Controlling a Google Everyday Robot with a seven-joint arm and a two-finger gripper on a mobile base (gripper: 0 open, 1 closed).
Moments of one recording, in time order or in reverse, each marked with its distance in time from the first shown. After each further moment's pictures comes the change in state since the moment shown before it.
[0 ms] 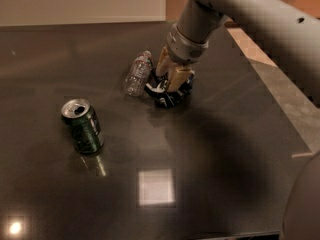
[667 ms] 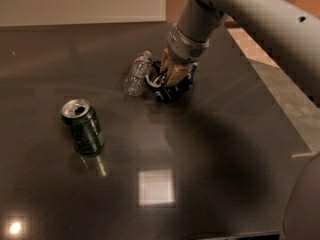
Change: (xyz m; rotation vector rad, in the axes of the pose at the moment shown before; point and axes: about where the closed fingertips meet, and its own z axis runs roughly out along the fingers) arm 0.001 0.001 -0.004 0.001 0.001 0.002
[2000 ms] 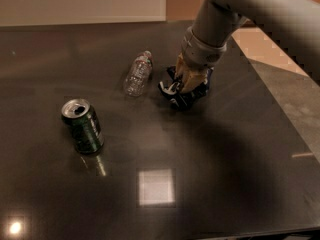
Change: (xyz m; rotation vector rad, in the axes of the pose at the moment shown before) arm 0.018 0.040 -0.019 -0.024 0.070 0.014
